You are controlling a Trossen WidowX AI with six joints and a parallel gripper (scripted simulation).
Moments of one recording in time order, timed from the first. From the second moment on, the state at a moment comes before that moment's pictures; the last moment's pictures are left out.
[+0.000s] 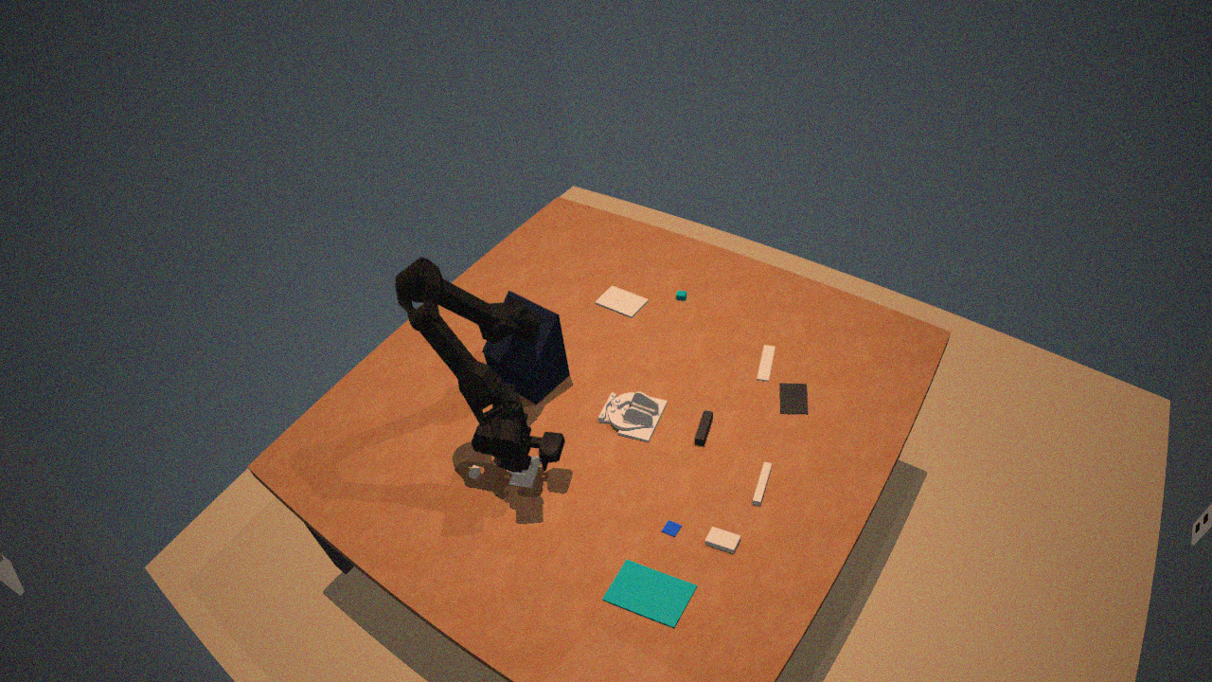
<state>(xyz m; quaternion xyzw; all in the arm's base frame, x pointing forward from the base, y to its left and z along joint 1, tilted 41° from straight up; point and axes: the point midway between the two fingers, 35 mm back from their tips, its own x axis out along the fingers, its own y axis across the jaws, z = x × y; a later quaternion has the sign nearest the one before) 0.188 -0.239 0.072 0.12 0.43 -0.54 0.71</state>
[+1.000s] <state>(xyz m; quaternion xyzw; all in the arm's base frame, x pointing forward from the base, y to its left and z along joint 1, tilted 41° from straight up) 0.187 -0.240 0.070 0.12 0.43 -0.54 0.71</state>
